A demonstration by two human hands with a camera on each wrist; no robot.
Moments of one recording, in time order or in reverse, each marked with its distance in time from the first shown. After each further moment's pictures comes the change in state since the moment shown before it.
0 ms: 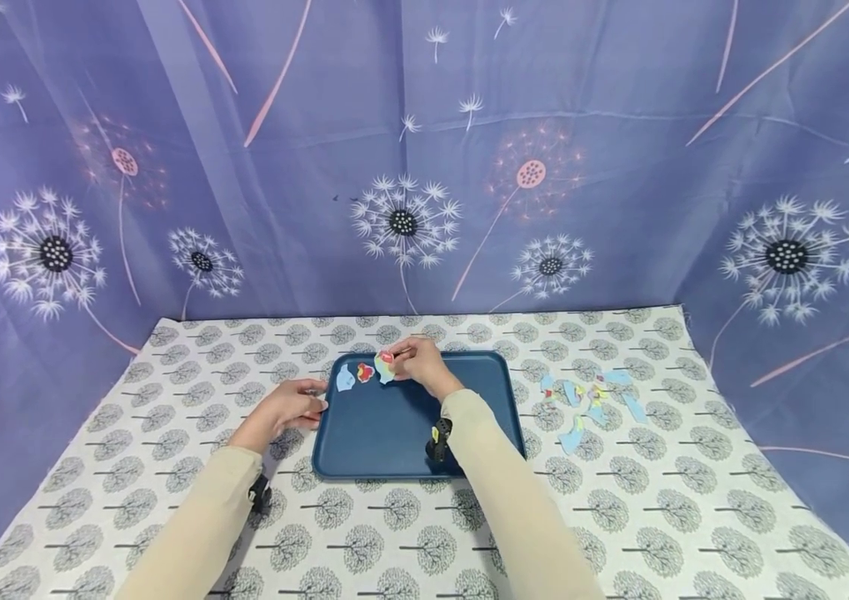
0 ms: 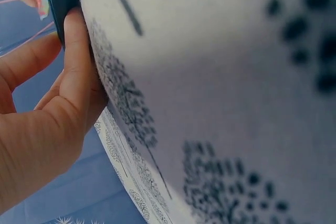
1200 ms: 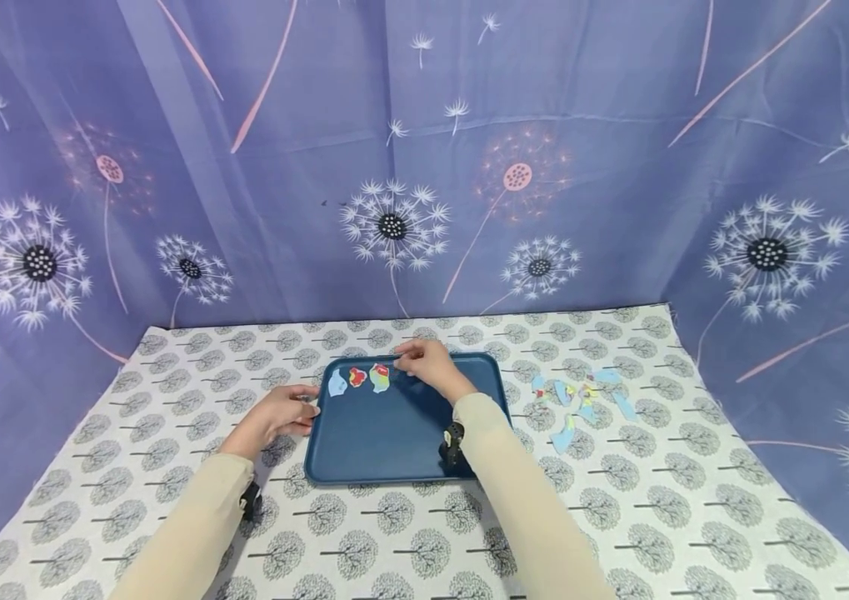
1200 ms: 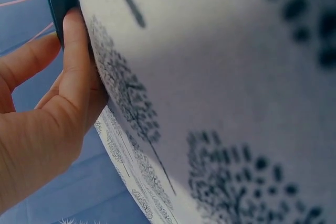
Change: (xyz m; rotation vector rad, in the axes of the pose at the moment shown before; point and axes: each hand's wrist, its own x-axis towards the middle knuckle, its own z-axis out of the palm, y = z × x) left_hand -0.003 0.004 0.000 0.029 -0.006 -0.005; right_hand -0.012 -0.001 -0.030 -0.197 -0.020 -0.137
